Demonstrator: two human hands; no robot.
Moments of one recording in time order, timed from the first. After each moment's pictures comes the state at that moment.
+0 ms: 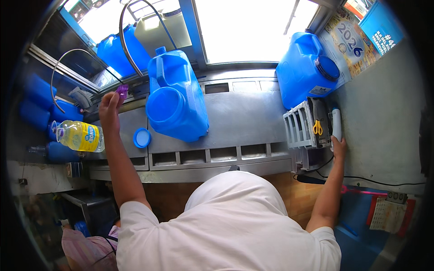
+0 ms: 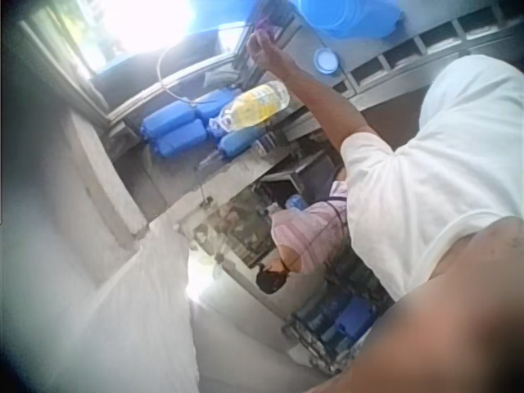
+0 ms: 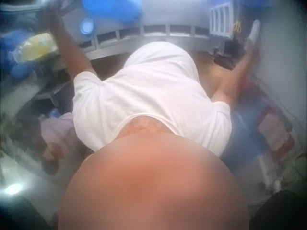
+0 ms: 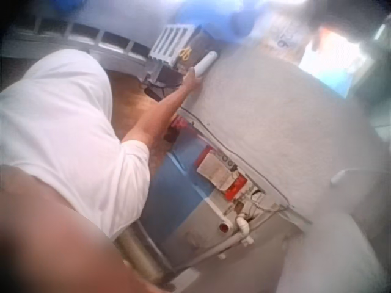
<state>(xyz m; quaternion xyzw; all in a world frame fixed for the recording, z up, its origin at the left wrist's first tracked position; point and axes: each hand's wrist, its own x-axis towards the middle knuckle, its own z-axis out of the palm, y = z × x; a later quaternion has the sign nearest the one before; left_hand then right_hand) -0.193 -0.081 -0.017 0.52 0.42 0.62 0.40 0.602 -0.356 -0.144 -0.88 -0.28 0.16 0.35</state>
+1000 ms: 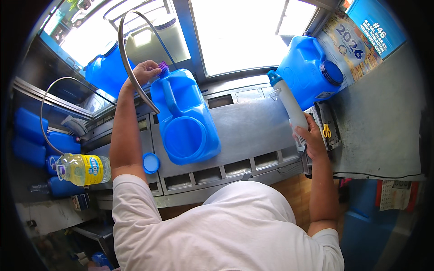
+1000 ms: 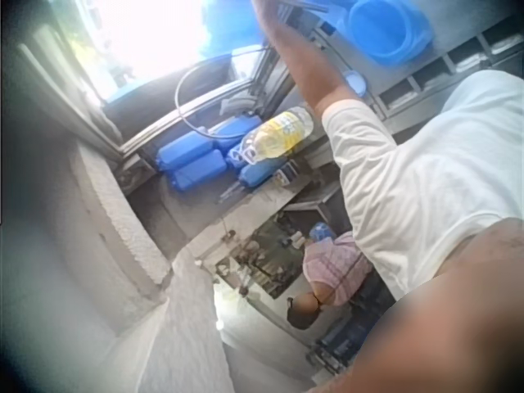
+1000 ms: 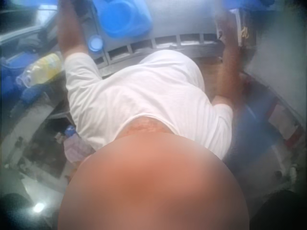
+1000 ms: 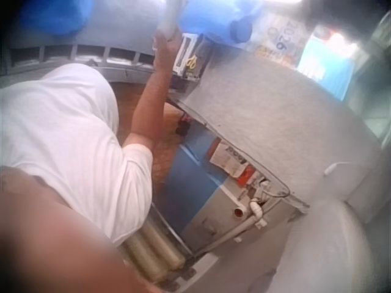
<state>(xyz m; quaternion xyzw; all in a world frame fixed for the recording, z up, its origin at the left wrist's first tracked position) -0.119 0.164 0.001 0.79 0.46 0.19 0.37 0.323 -0.227 -0.024 -0.60 -0.33 0.47 0.56</state>
